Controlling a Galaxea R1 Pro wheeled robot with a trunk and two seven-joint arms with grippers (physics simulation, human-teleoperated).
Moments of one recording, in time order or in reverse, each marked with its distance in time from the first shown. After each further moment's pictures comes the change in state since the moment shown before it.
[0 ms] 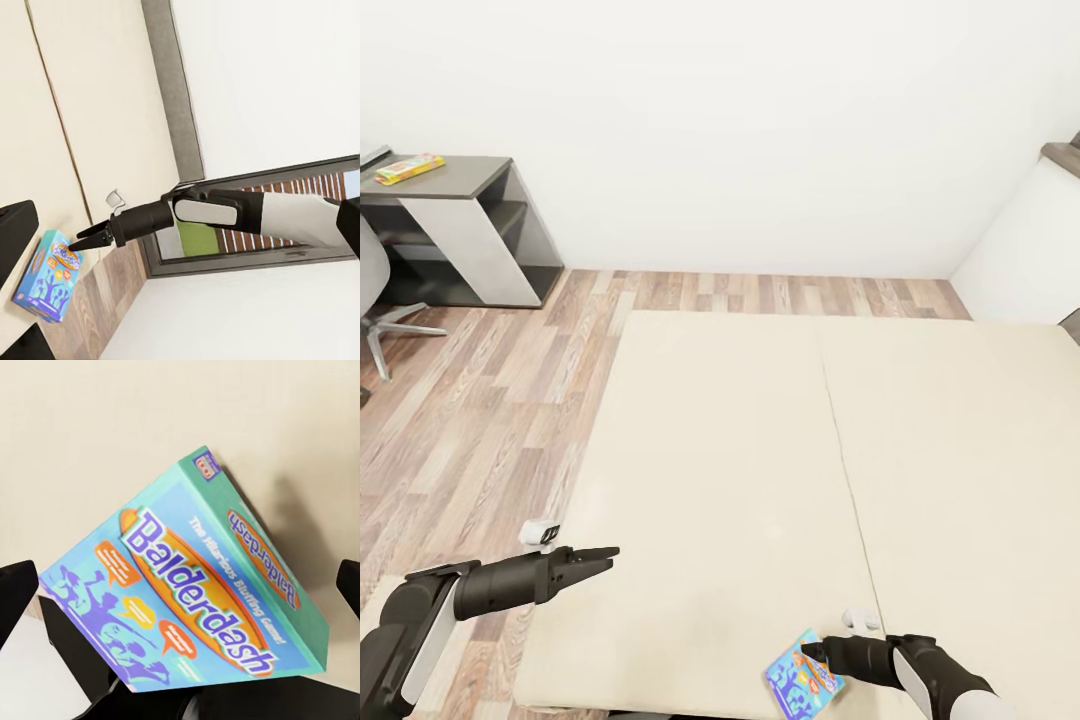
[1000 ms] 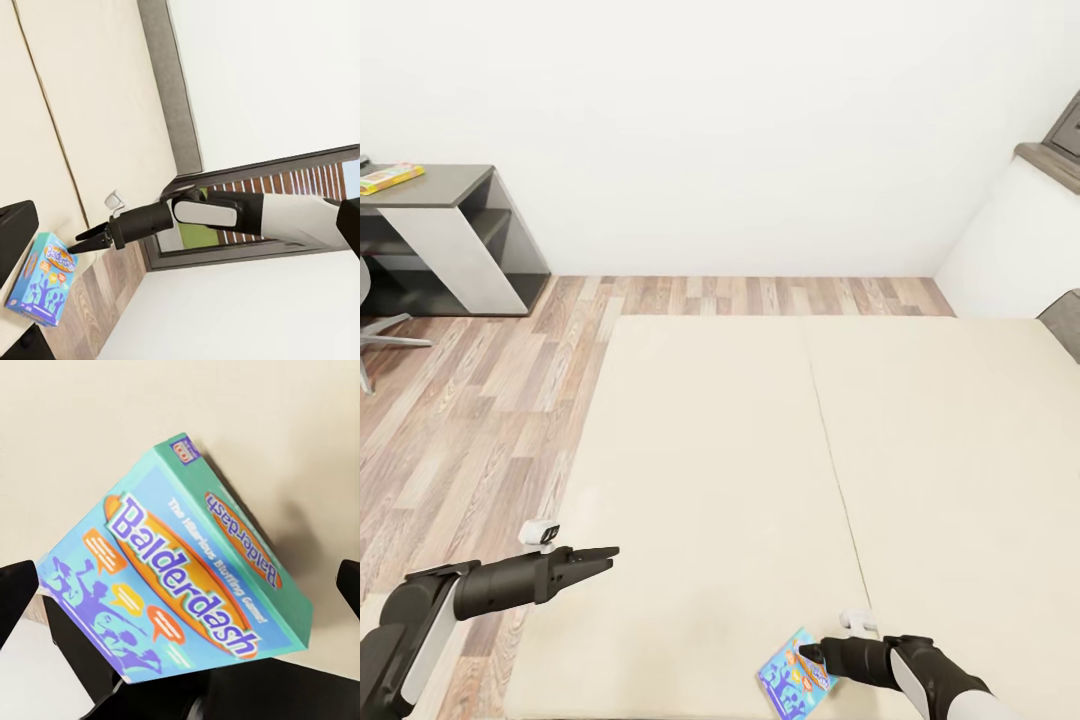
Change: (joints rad) left arm 0.000 0.000 0.001 0.000 0.000 0.000 0.000; right arm 0.000 0.008 0.001 0.004 0.000 0.001 -0.002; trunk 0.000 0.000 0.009
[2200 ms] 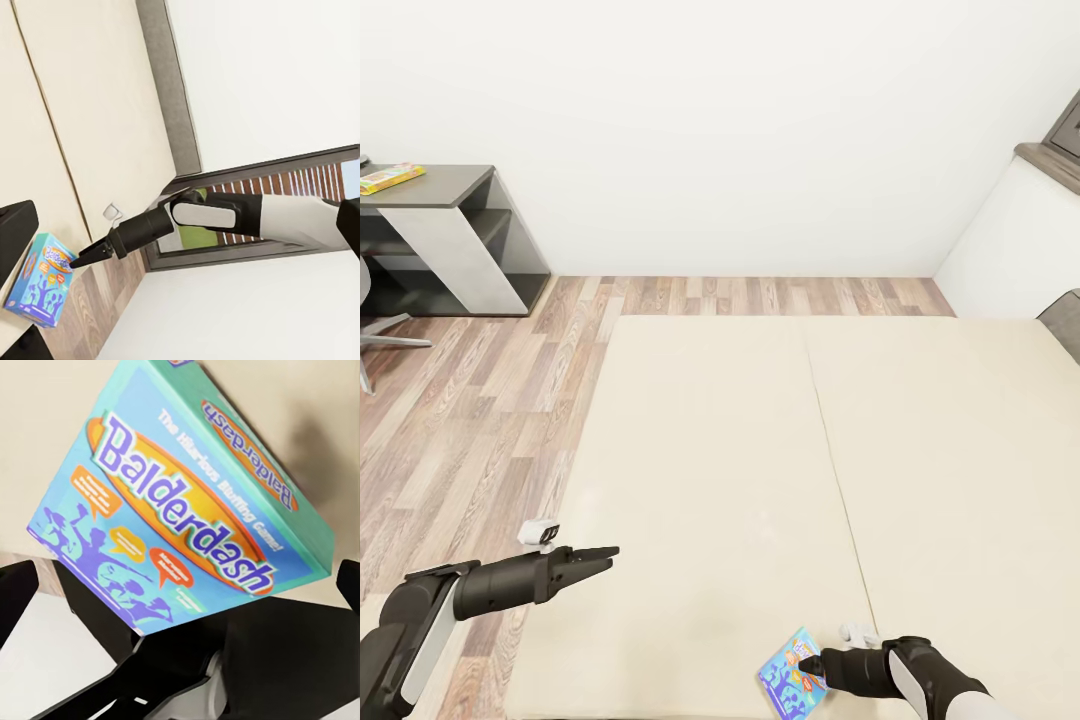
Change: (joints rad) left arm 0.000 0.000 0.001 0.000 0.002 0.000 -0.003; right arm 0.000 0.005 -0.008 0.009 -0.010 0.133 -0.015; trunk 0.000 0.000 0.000
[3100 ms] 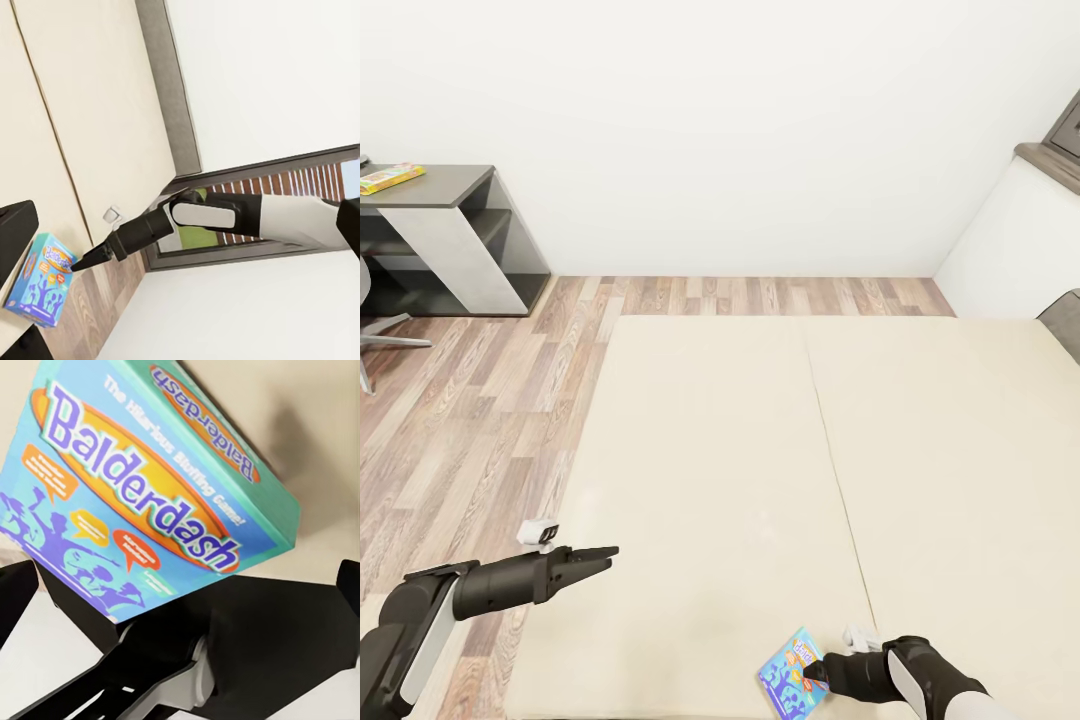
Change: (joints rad) left arm 0.000 0.002 0.001 0.000 0.000 0.000 -0.002; right arm 0.000 0.003 0.000 0.000 -0.002 0.042 -0.066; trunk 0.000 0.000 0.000
